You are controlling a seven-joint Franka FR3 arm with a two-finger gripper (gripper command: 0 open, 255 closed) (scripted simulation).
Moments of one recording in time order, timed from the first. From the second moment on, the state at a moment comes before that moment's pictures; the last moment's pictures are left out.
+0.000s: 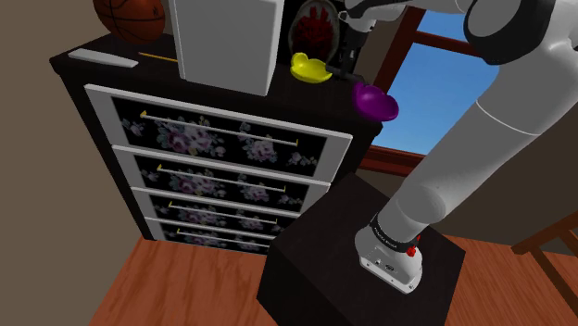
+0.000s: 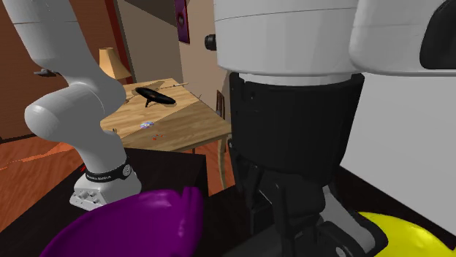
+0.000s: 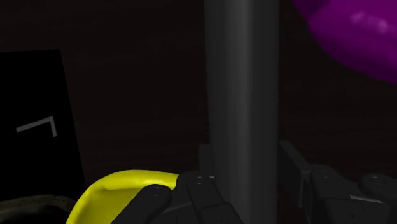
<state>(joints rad) -0.05 -0.05 -0.51 -1.95 -0.05 1.98 -1.14</state>
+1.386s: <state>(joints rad) -0.04 0.11 -0.50 -1.56 0.03 1.73 -1.15</state>
